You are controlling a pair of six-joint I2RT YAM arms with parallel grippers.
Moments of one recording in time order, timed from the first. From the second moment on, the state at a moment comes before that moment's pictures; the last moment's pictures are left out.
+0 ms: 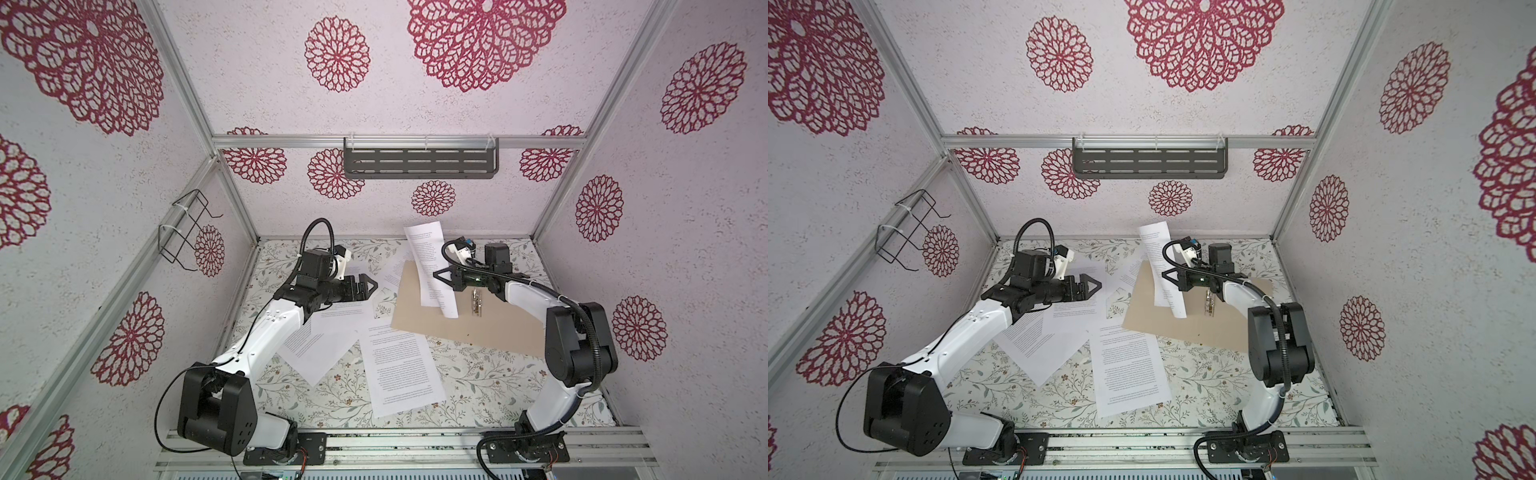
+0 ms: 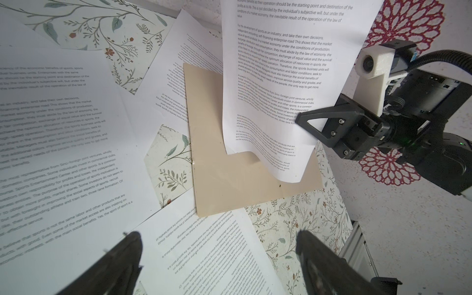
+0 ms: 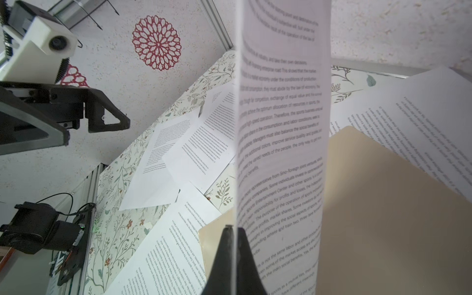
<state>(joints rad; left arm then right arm) -0.29 1.43 1.09 -0.36 0.46 -0.39 0.17 1.79 1.19 0.01 -0.93 0.00</state>
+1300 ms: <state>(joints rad) -0.26 1.43 1.09 -0.35 0.47 -0.41 0.10 2.02 1.38 0.02 -1.08 0.04</state>
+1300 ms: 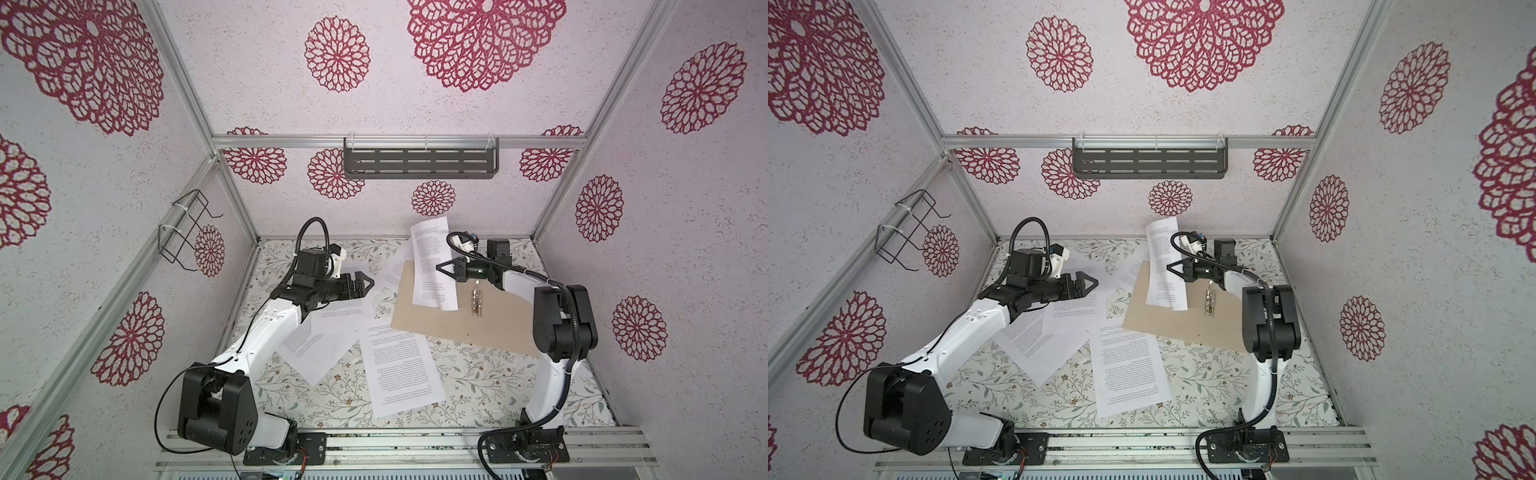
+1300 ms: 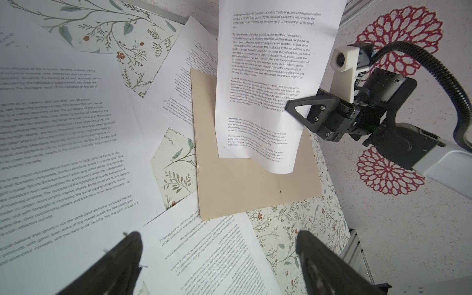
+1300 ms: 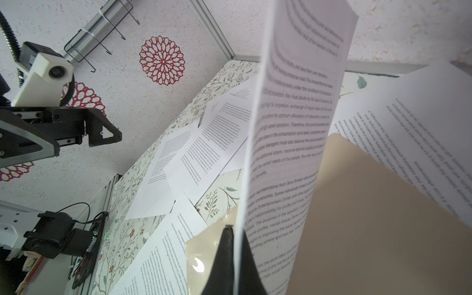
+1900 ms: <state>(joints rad) -0.26 1.46 1.09 -0.35 0.49 -0.42 0.10 2.13 1.57 -0.27 -0.93 -0.04</state>
